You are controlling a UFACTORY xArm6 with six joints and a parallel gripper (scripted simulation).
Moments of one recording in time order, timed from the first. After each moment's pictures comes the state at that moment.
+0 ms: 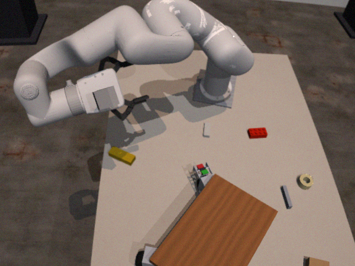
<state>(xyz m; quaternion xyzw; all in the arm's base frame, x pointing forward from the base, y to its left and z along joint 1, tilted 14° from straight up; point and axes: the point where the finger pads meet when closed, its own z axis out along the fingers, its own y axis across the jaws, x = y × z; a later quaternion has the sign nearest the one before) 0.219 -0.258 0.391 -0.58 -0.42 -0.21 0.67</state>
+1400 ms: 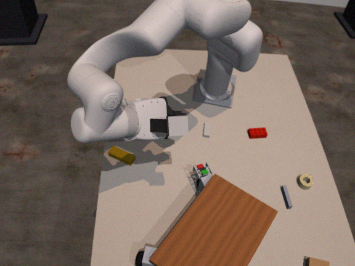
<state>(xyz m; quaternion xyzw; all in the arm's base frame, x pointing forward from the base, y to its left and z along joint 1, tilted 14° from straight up) 0.294 -0.165 0.329 -0.70 -0.55 -0.10 0.44</state>
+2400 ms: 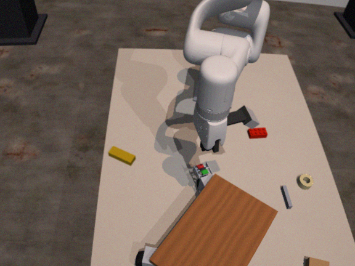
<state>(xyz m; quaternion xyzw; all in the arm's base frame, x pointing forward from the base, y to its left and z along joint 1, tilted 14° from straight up) 0.359 -0.089 0.296 -0.60 -0.79 -0.04 -0.06</state>
